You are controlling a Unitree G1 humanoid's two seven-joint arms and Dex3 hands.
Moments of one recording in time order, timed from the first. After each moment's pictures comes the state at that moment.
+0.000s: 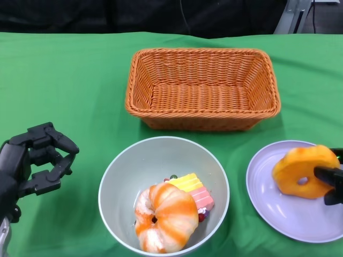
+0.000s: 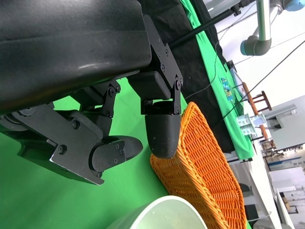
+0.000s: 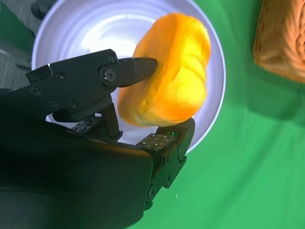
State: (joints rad) left arm -0.39 0.26 0.18 0.99 -0.08 -0.78 -0.32; right arm -0.30 -0.29 -0.15 -0.01 0.04 1.06 0.18
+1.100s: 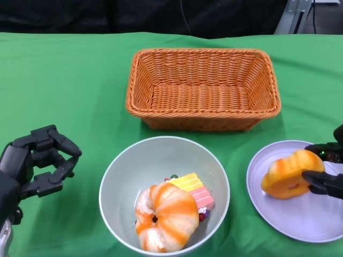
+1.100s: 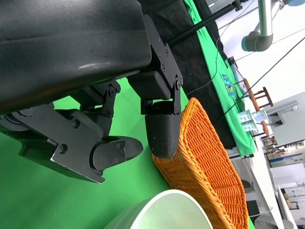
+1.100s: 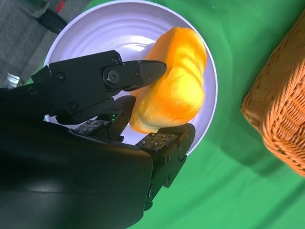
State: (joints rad) left arm -0.39 0.26 0.17 1.01 -0.08 -0.80 -0.33; right arm -0.18 -0.41 0.04 -0.18 -0.02 0.86 0.22
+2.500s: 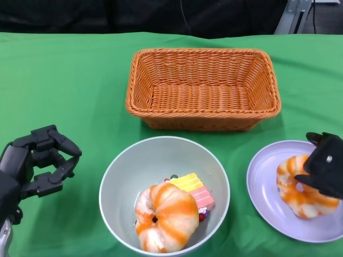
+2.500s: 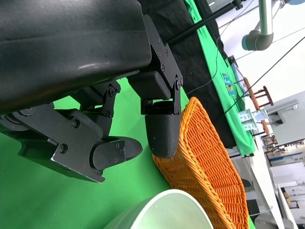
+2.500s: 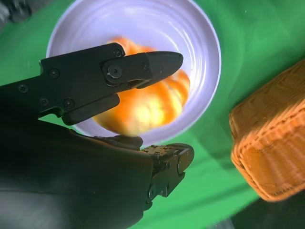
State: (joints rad) left arm -0.40 0.26 0.17 1.03 -0.08 -0.80 -0.33; right arm -0.09 -0.47 0.18 -0.30 -0.34 0.65 0.20
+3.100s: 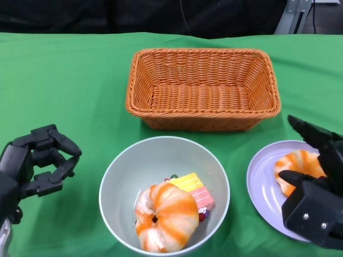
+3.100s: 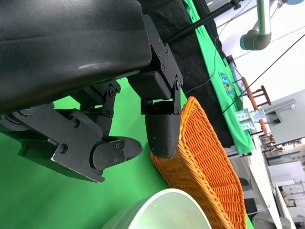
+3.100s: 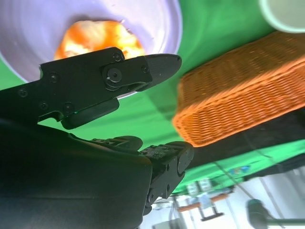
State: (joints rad) left arm -0.40 0.26 0.17 1.03 -0.09 -0.81 -0.34; right arm 0.01 -0.41 0.21 -0.27 -0.55 0.22 -0.06
